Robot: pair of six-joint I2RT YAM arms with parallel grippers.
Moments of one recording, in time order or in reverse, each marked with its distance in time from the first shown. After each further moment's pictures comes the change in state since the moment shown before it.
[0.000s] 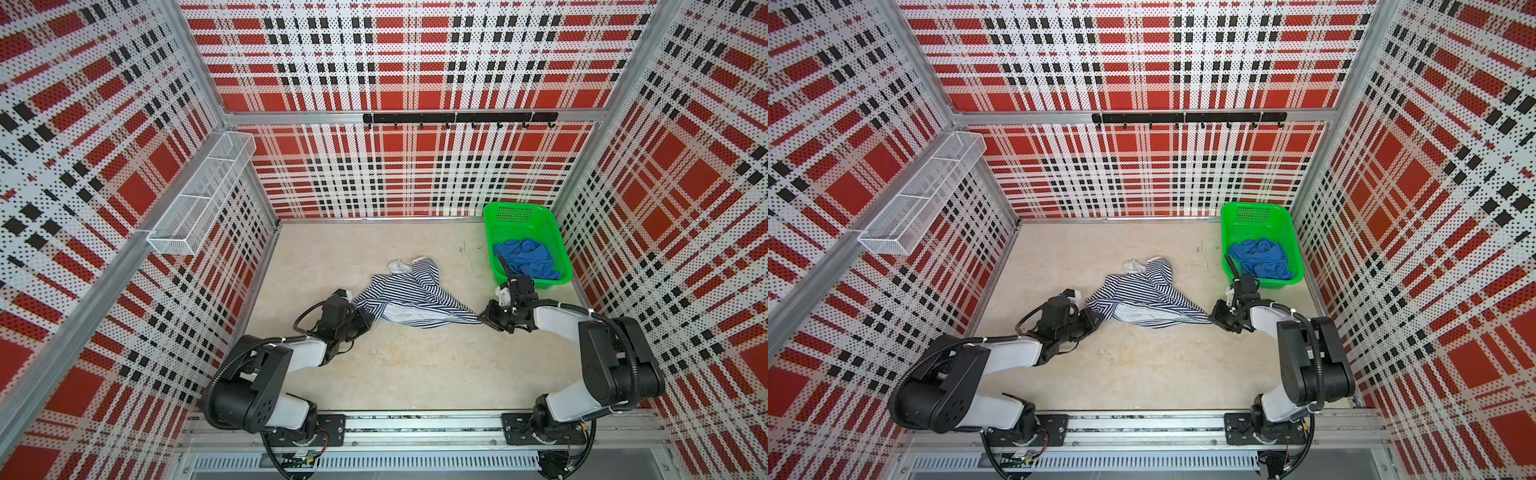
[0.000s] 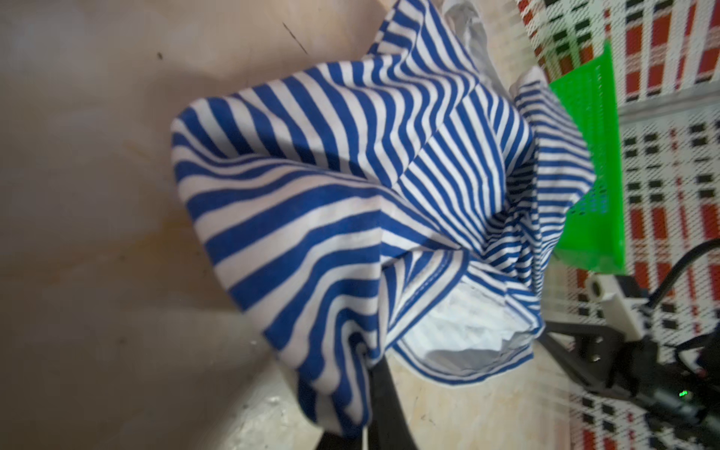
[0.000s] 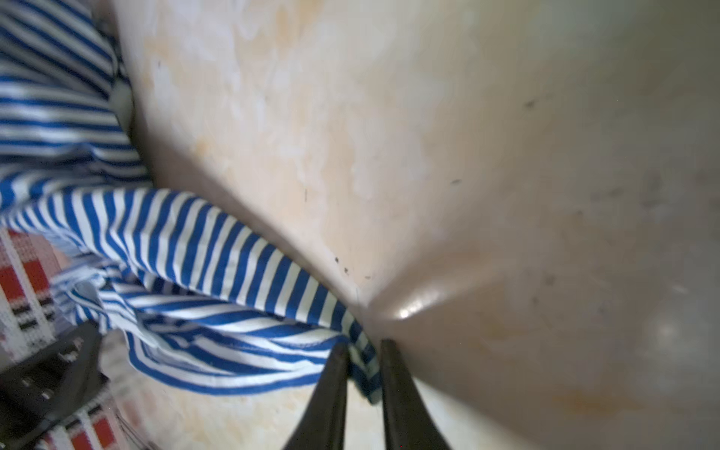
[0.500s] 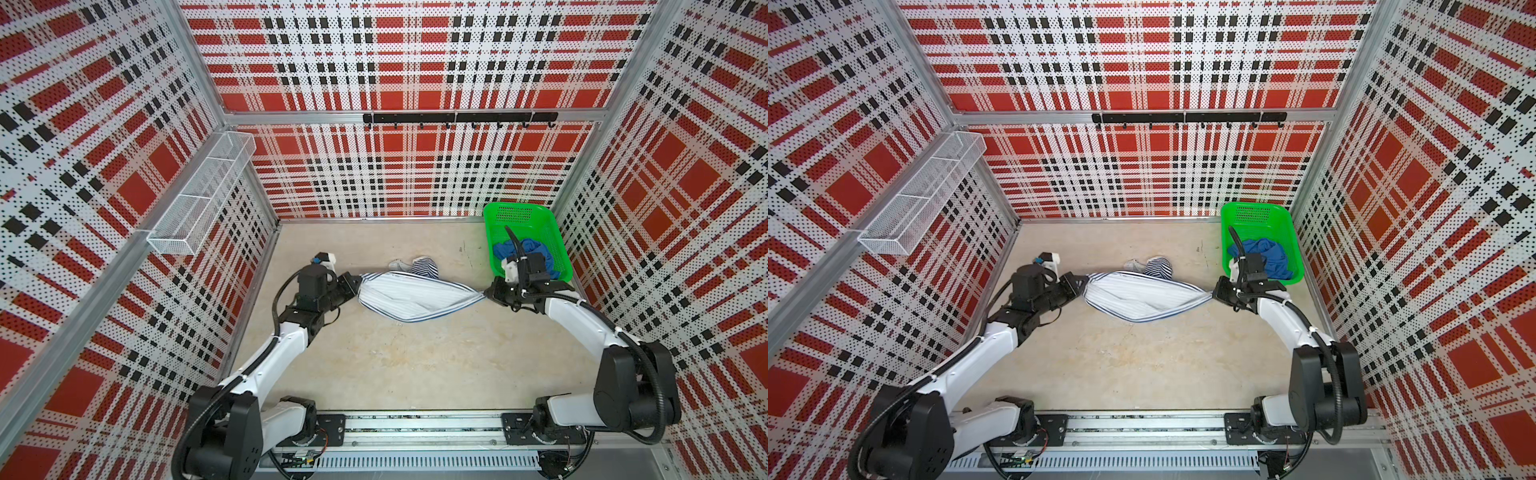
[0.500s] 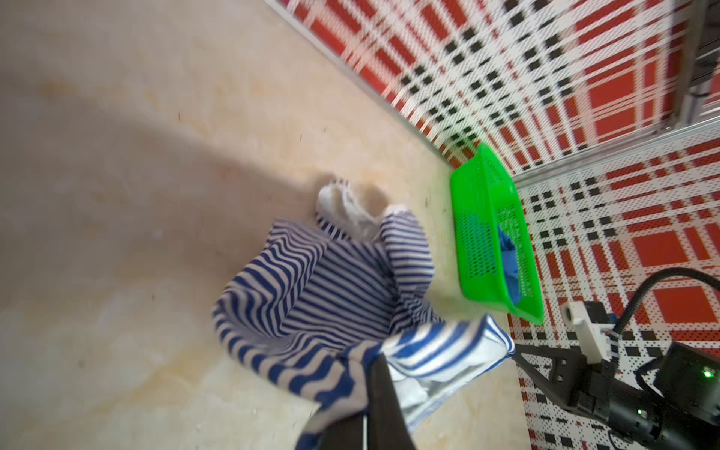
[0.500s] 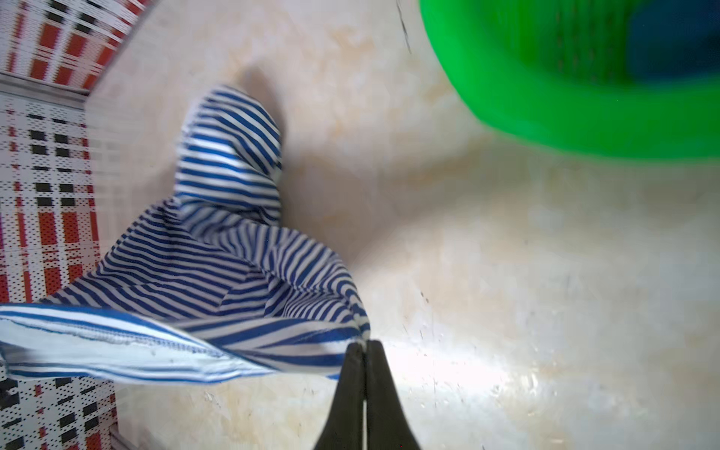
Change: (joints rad) left arm 0.156 -0.265 0.378 -0.432 0.034 0.157; right arm 0.000 -0.147 0.308 -0.222 0.087 -0.097
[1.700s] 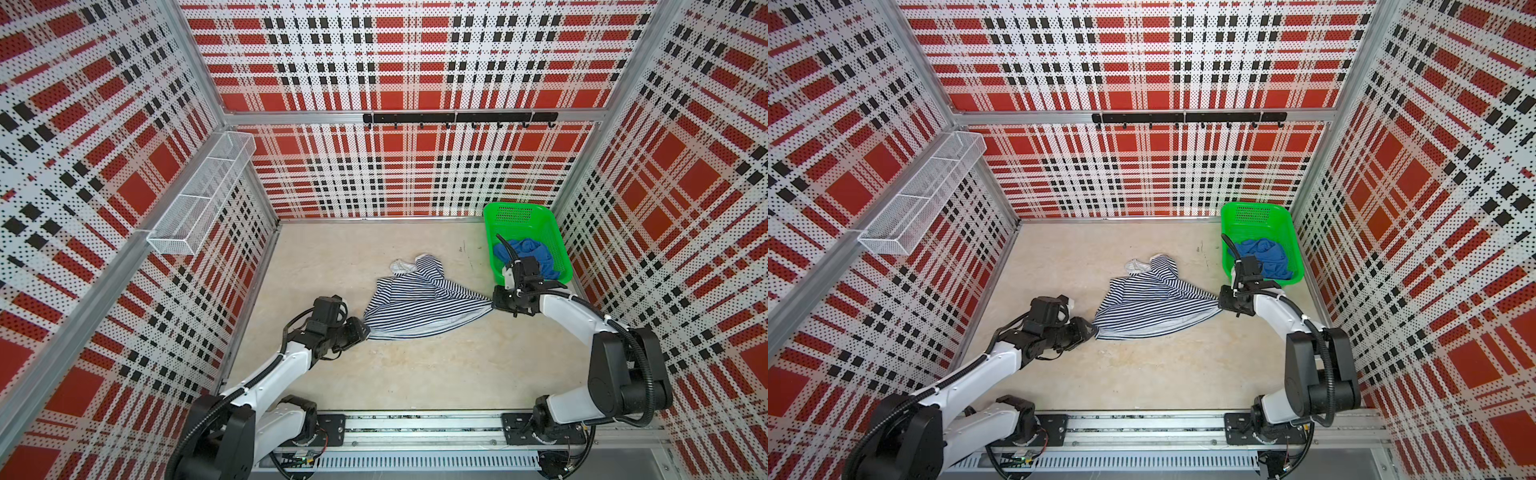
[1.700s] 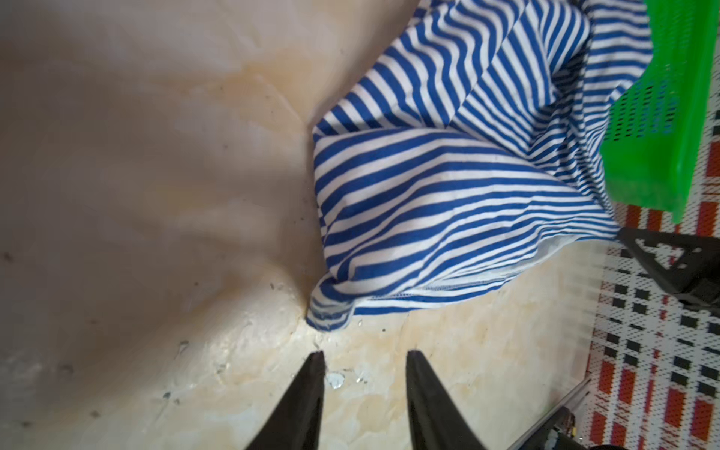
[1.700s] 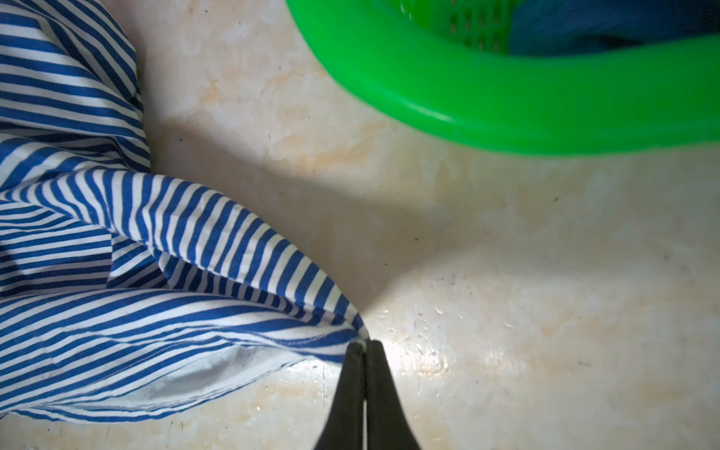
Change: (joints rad) left arm -0.151 -0.043 -0.261 -0.269 -0.010 -0.008; right arm -0.002 0.090 -0.084 -0.018 0.196 -0.158
